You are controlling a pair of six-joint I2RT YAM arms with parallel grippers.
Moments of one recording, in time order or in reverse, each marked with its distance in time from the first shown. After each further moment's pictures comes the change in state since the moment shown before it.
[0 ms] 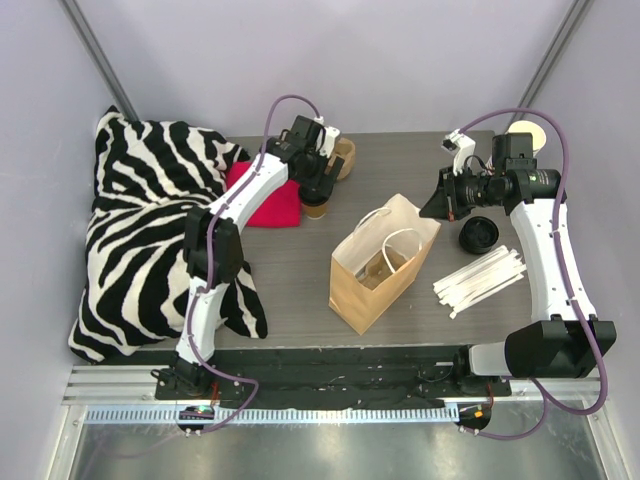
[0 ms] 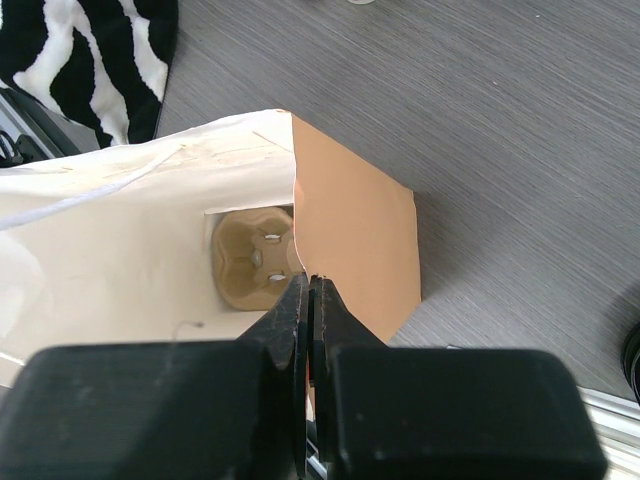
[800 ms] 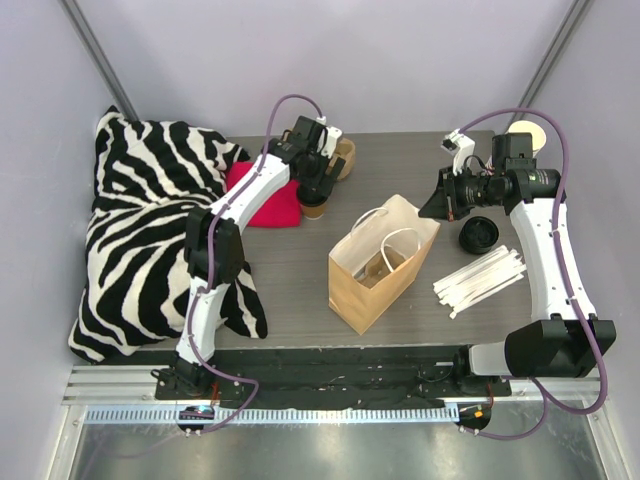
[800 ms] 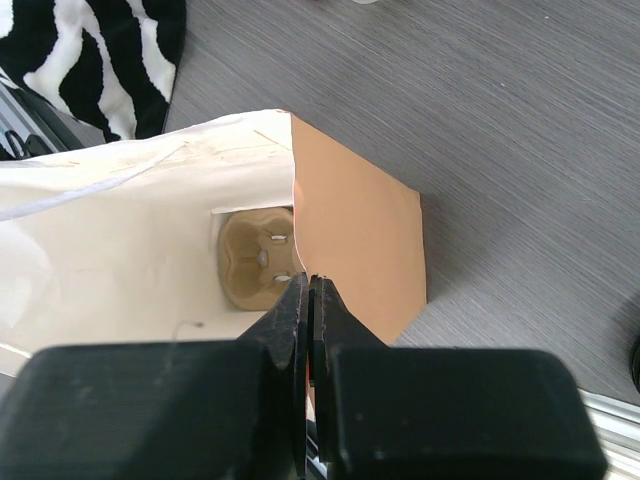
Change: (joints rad) left arm -0.010 0.002 0.000 0.016 -0.037 0.034; right arm 0.000 0.003 0.000 0.000 -0.015 0.003
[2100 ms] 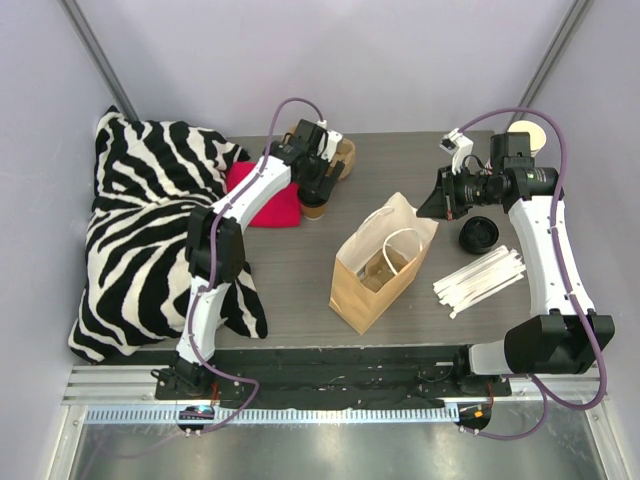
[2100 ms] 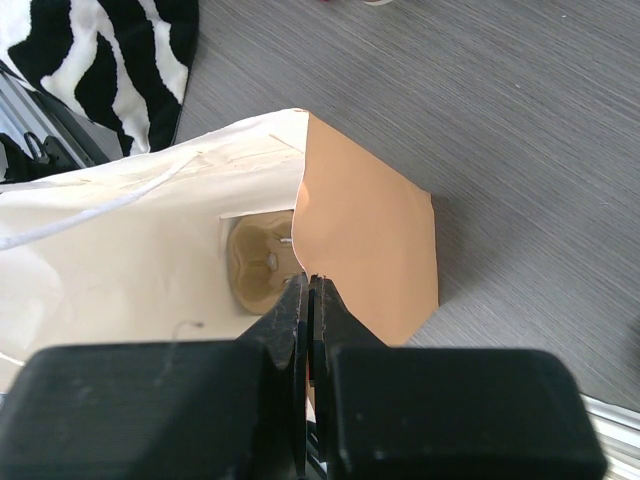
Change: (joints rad) left arm -0.001 0.011 -0.020 0.008 -0.017 0.020; right arm 0.000 0.019 0.000 0.003 -0.027 0.011
